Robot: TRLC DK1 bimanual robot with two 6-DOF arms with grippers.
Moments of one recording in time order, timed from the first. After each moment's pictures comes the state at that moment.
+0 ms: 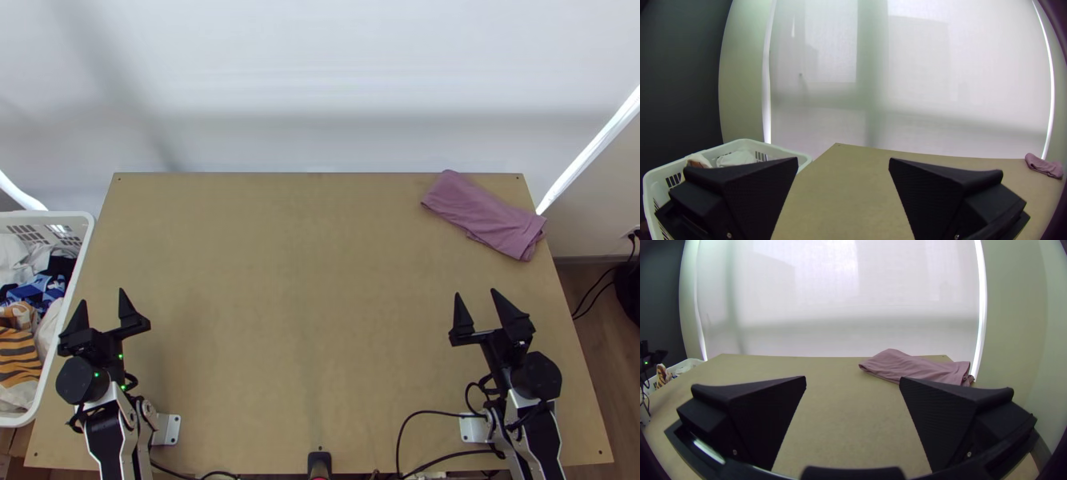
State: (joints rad) left arm 0.41 0.01 0.04 0.02 0.04 -0.03; right arm 0.17 0.00 0.05 -0.07 0.01 0.08
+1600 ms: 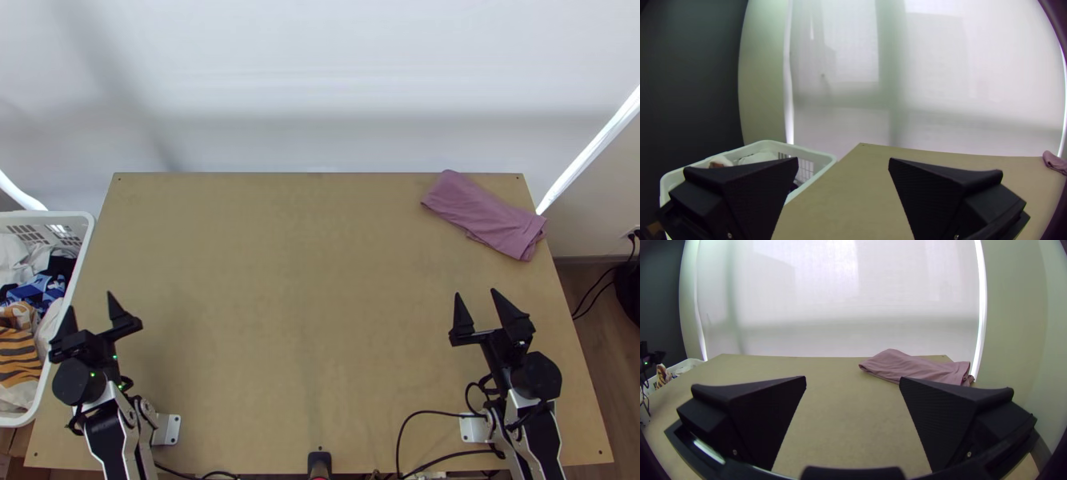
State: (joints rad) left arm 0.54 0.01 0.04 0.02 0.02 0.02; right arm 0.17 0.00 0.05 -0.07 0.01 0.08
